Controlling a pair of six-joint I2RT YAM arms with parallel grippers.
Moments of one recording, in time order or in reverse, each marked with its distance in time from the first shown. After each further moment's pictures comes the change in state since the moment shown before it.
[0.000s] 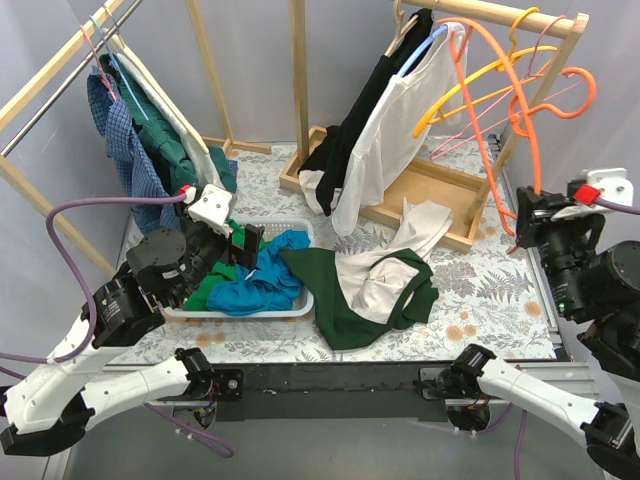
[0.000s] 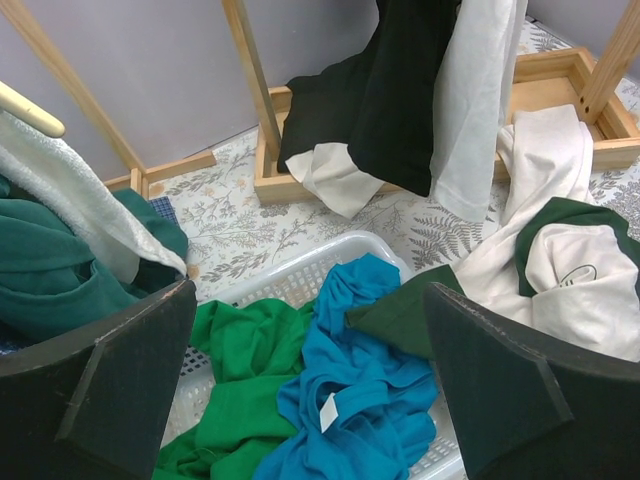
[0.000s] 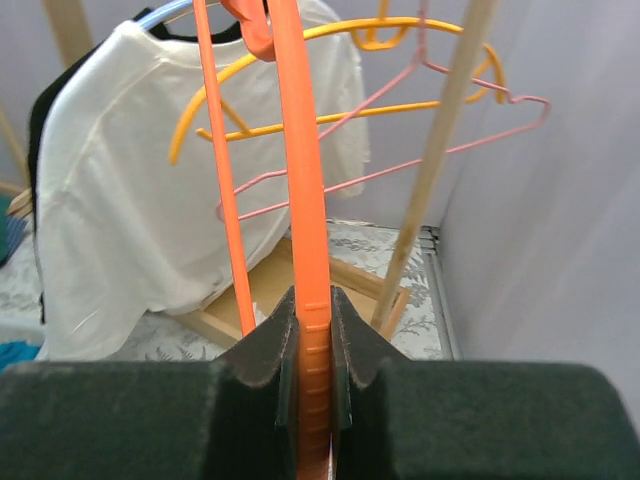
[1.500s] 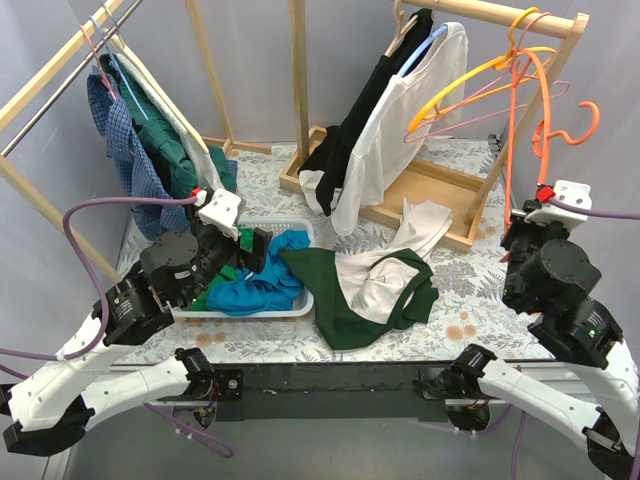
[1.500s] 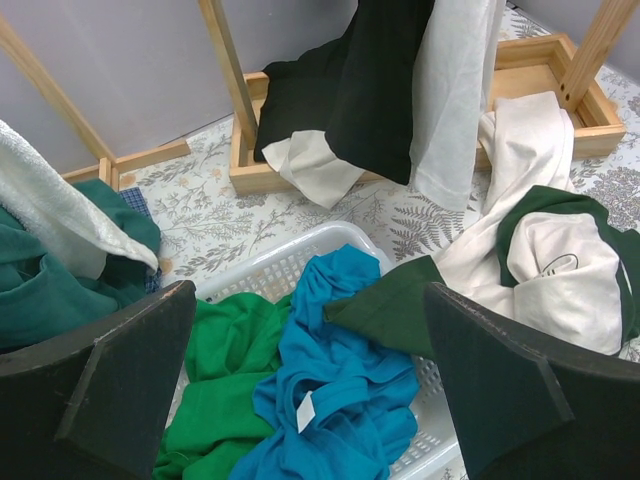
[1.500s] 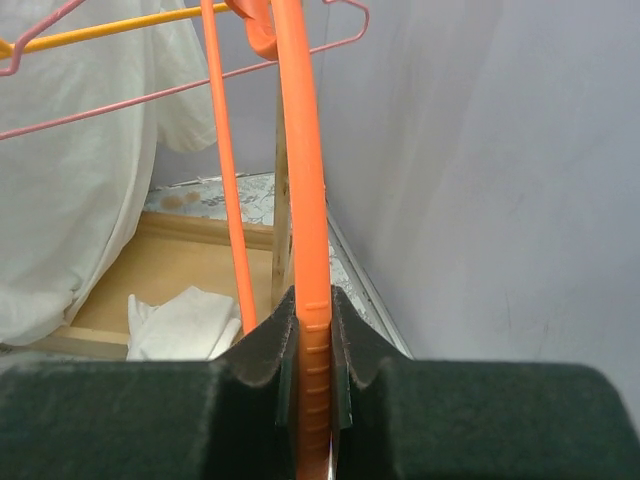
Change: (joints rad) left arm 0.000 -0.003 -0.065 0.040 0.032 -0.038; right arm 0.000 -0.069 -0.314 0.191 0.439 0.013
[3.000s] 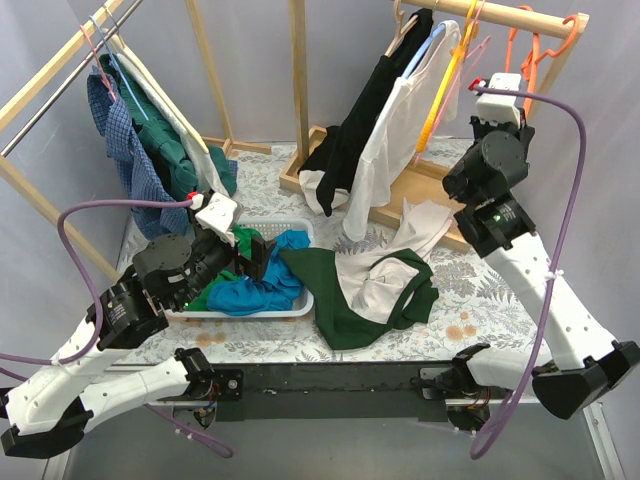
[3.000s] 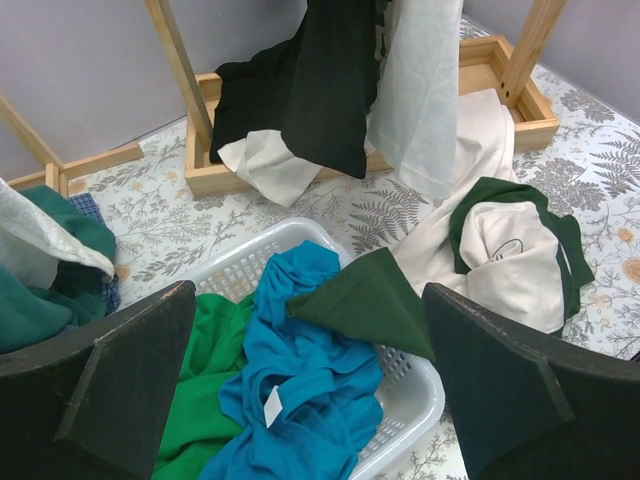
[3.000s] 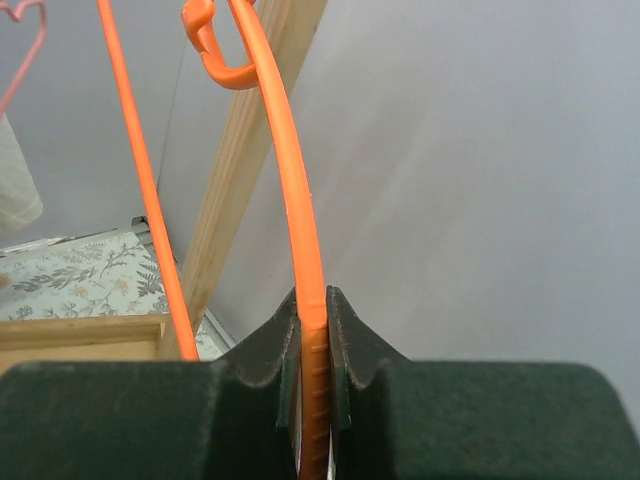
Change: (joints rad) left arm 0.000 -0.026 0.000 -0.023 0.097 -0.040; right arm -0.263 0.562 0.211 0.669 0.090 -0.600
